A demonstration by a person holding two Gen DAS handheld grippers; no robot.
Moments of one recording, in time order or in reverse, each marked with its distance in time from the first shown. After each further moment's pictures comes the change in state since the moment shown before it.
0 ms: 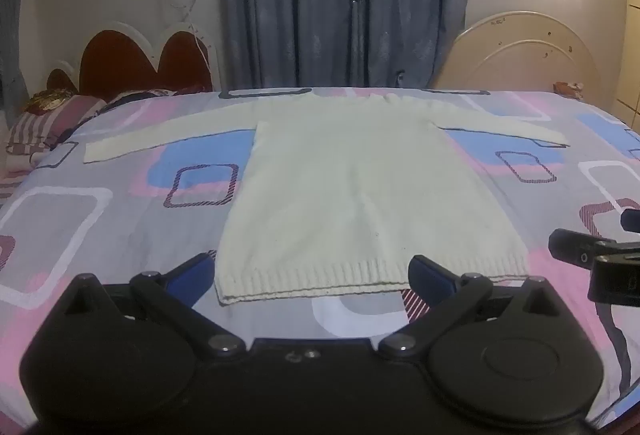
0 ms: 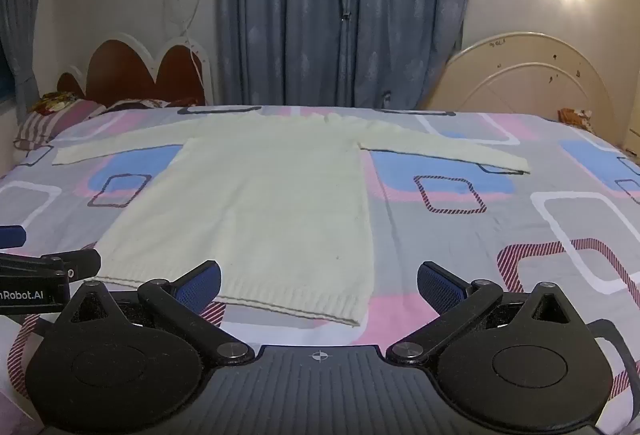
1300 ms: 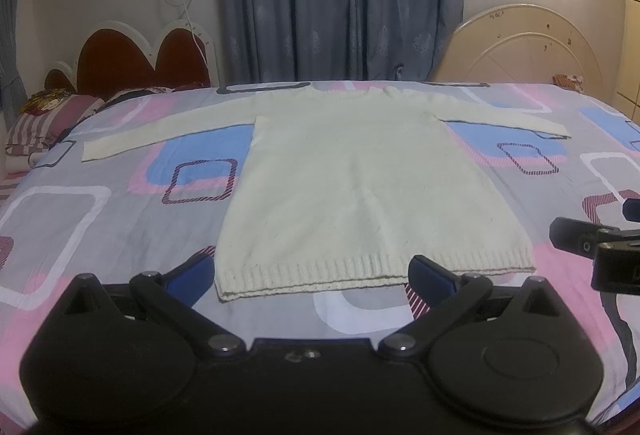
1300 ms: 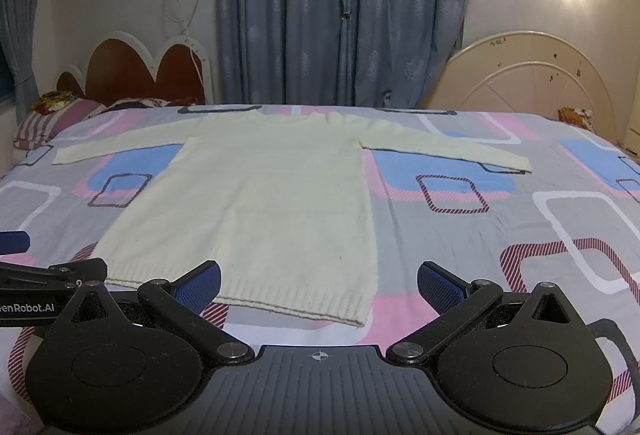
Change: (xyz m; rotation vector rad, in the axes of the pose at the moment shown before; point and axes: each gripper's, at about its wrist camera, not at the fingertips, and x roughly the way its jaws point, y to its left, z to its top) left arm 0.006 0.000 -0.004 0.018 0.017 0.004; right arm 0.006 0.001 0.002 0.003 0.007 -0.005
